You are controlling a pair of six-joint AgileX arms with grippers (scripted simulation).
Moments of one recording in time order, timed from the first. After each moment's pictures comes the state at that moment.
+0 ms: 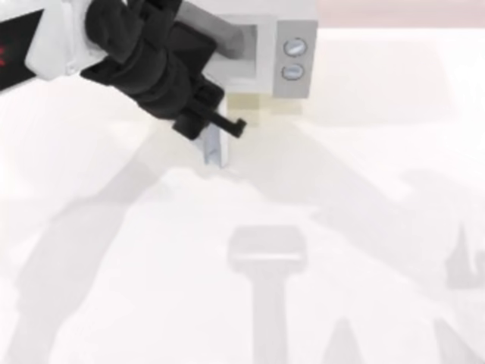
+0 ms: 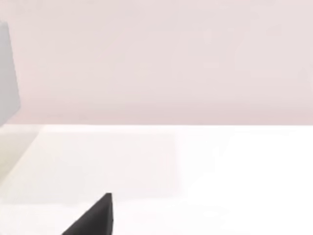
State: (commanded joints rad) left arm -0.48 1.79 1.44 -0.70 0.12 0.20; right arm 0.00 0.00 0.00 0.00 0.00 0.00
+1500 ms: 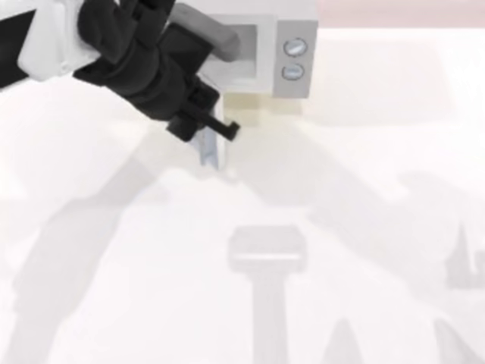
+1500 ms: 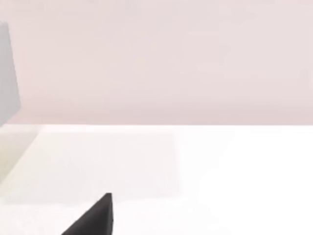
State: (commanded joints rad) left arm -0.47 1.78 1.42 -0.71 0.14 0.24; right arm 0.00 0.00 0.00 0.00 0.00 0.00
